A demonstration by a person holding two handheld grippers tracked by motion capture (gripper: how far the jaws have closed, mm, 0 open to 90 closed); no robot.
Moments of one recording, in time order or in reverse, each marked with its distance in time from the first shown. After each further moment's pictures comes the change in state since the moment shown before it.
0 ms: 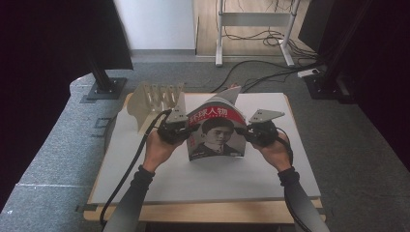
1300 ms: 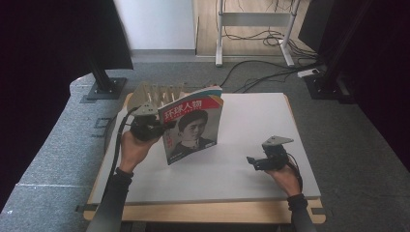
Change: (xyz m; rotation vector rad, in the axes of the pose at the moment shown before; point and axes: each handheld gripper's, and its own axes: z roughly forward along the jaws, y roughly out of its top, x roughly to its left) left arm 0.043 -0.025 -0.057 -0.012 -0.004 -0.144; right arm -0.010 -0.122 0.012 0.154 -0.106 0.214
